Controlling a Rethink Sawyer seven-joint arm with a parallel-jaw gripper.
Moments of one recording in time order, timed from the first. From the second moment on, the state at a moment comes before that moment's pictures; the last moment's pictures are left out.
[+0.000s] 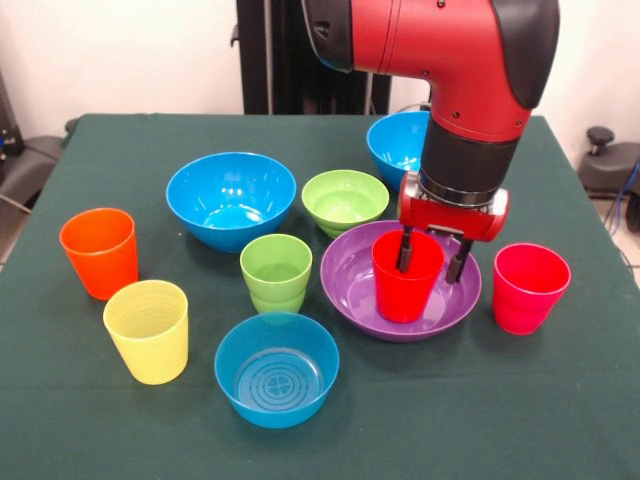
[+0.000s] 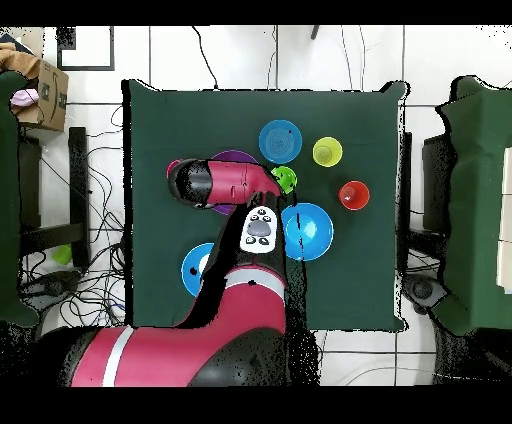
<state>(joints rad) 0.01 -0.36 -0.12 1.38 0.05 0.51 1.92</state>
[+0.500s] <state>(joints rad) 0.02 -0.38 -0.12 1.39 0.05 0.51 1.92</state>
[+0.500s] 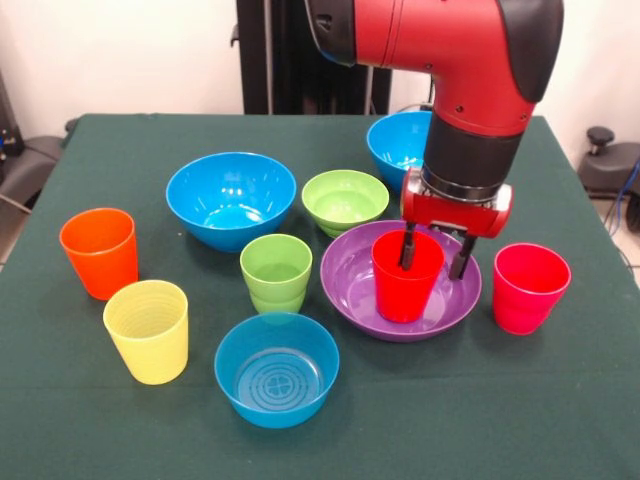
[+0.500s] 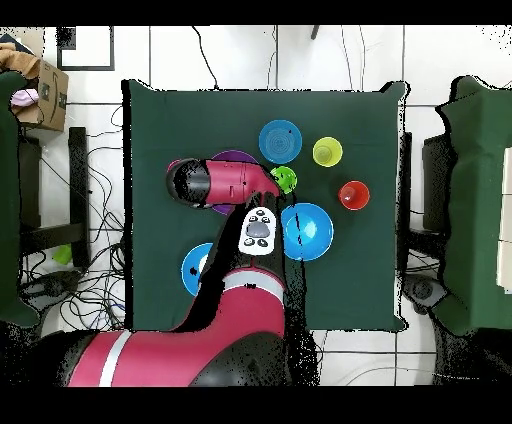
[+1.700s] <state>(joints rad) -0.04 -0.69 -0.12 1.60 0.02 0.67 1.92</state>
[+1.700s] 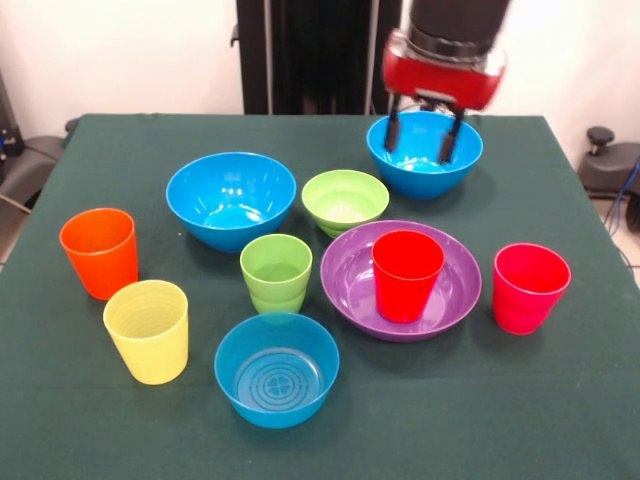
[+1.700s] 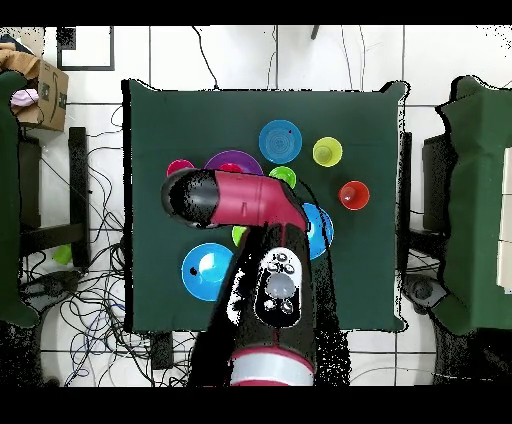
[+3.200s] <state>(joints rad) -0.16 -0.79 -0.02 2.01 -0.11 0.44 1.92</state>
